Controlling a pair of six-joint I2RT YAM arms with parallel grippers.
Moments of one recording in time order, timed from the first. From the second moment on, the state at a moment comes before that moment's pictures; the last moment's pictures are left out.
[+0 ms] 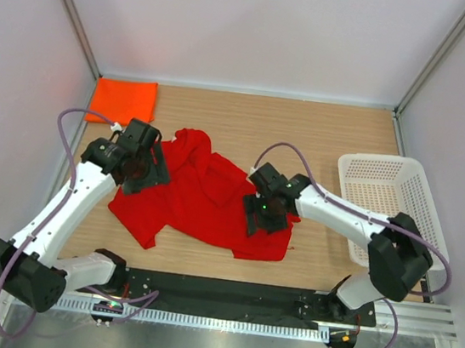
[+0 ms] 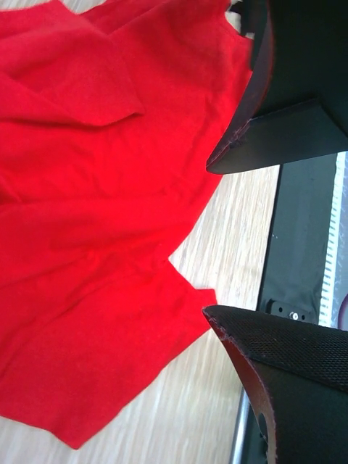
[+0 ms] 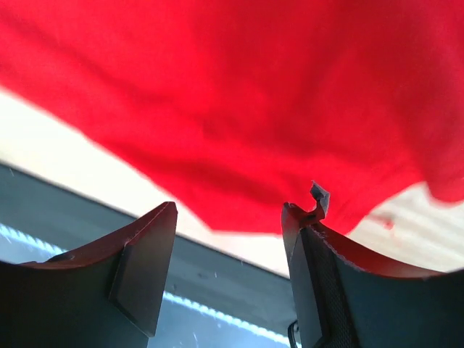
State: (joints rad) left arm -0.37 1.15 1.17 -1.11 -0.18 -0.74; right arm 0.78 1.57 1.07 -0.78 -0.08 0.51
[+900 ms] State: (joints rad) left arm -0.28 1.05 1.10 -1.14 -0.13 -0.86; right arm 0.87 1.53 1.08 -0.80 0.08 0.55
